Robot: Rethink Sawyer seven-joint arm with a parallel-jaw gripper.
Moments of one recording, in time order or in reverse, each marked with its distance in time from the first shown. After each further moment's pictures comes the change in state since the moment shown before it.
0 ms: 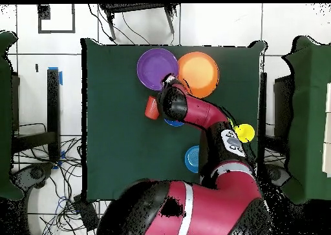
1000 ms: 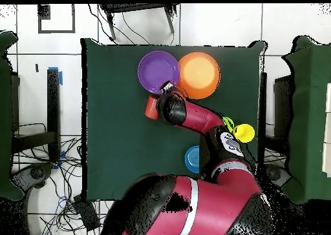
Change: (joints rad) arm -0.009 0.031 0.010 0.030 0.001 -0.012 0.000
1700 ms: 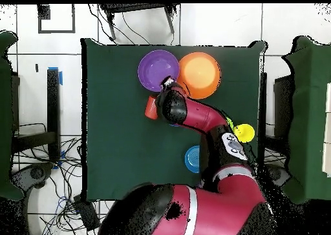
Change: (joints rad) arm 0.000 -0.075 0.002 0.026 0.002 -0.004 0.000
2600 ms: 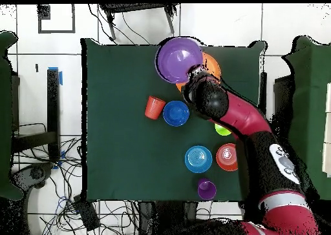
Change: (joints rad) arm -0.216 -0.156 0.137 0.025 -0.001 0.154 0.000
